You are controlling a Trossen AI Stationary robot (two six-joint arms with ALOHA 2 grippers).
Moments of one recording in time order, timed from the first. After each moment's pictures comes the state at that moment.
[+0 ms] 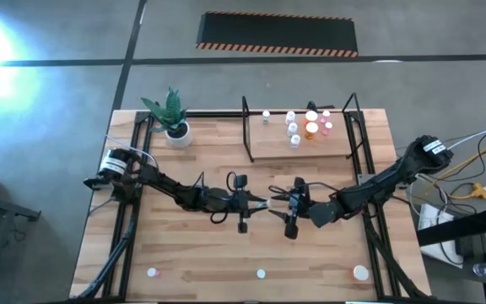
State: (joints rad) left arm -0.21 1.85 0.85 0.85 -0.26 0.11; right arm 0.44 1.43 0.64 0.35 0.60 0.25
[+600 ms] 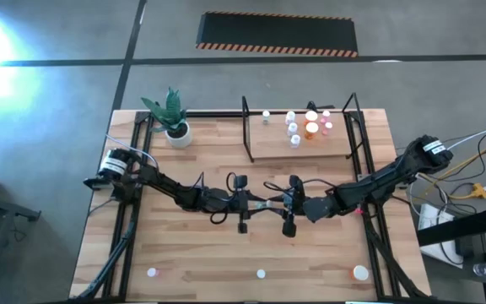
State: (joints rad) left arm -0.21 1.85 0.85 0.85 -0.27 0.12; right arm 0.39 1.43 0.69 0.24 0.50 0.24
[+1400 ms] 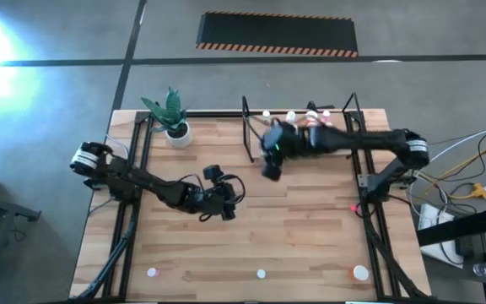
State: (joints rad) left arm -0.27 1.58 0.84 0.08 -0.71 -0.12; right arm -0.15 1.62 1.45 -0.78 0.19 0.10
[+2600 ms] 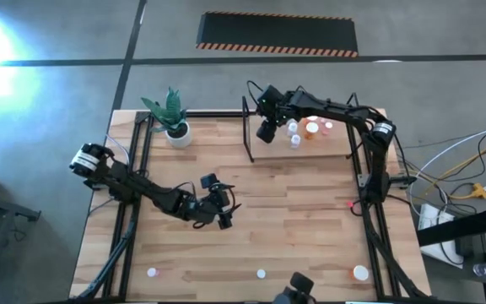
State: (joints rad) left arm -0.34 1.59 0.73 0.28 -0.71 -0.20; right arm -0.56 1.94 1.58 -0.73 0.05 -0.08
